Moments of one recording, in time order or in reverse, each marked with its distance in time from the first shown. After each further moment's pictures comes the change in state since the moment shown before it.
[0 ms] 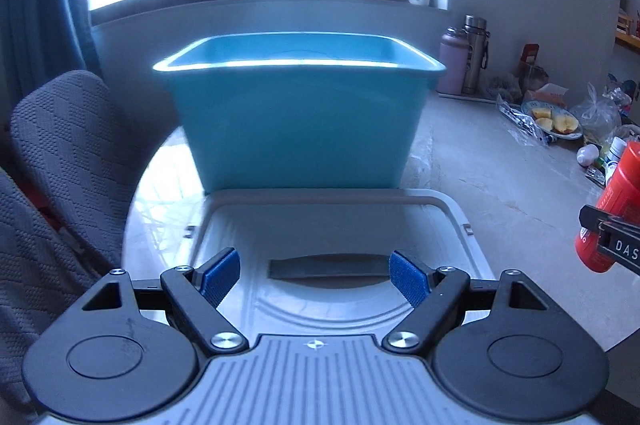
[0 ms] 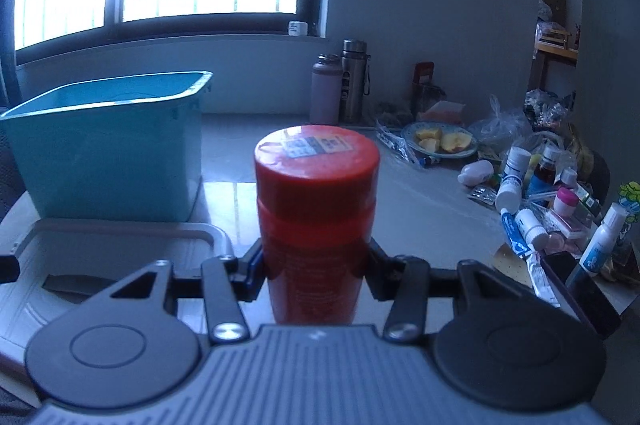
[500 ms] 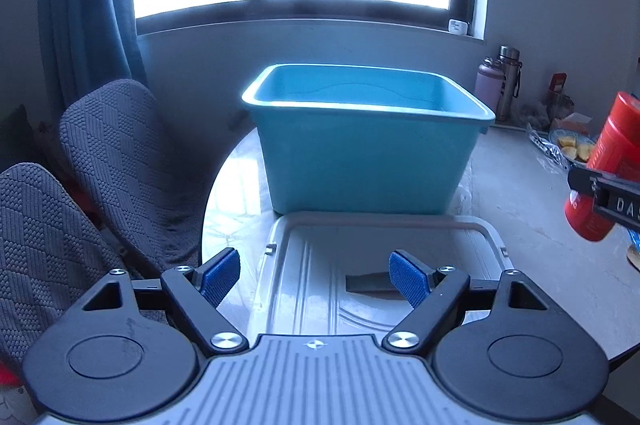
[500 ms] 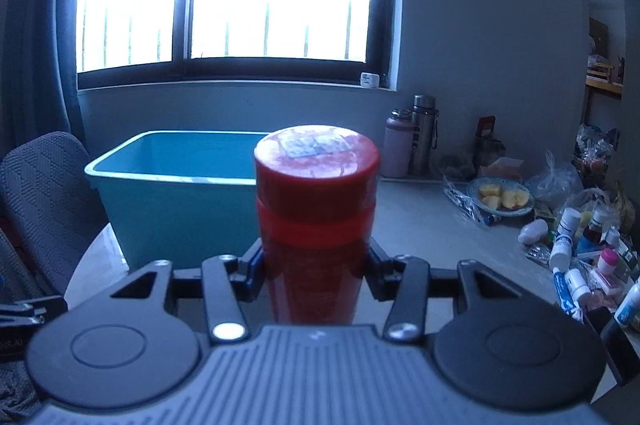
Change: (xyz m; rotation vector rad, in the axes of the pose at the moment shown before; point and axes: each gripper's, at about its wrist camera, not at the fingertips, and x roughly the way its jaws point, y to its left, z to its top) left arm -0.040 0.061 0.029 -0.032 -0.034 0.067; right arm -0.043 0.069 0.065 -0.046 -0.096 0.147
